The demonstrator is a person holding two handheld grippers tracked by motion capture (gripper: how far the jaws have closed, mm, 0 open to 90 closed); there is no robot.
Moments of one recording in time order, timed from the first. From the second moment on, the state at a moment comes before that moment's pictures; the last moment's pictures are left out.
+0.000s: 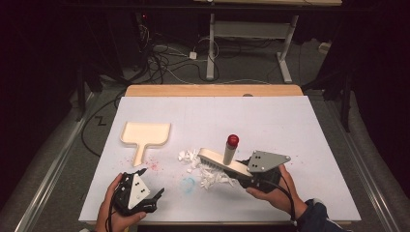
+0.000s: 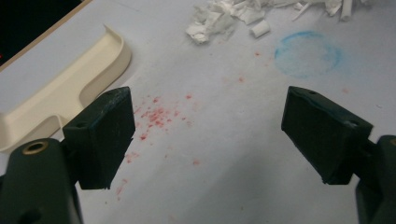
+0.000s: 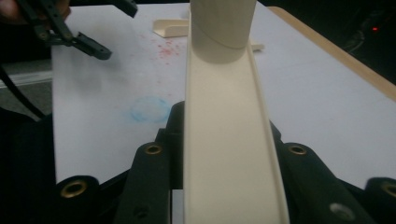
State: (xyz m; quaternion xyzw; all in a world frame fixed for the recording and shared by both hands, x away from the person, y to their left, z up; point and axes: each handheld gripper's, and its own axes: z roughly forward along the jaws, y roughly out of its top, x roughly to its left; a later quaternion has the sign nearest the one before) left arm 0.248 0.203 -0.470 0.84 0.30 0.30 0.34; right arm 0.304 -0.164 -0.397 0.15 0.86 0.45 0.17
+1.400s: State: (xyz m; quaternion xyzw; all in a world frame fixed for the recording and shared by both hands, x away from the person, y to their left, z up) left arm 0.240 0.205 -0.475 0.84 0.30 0.29 0.34; right arm 0.328 -0.134 -0.418 0.18 0.86 0.45 0.14
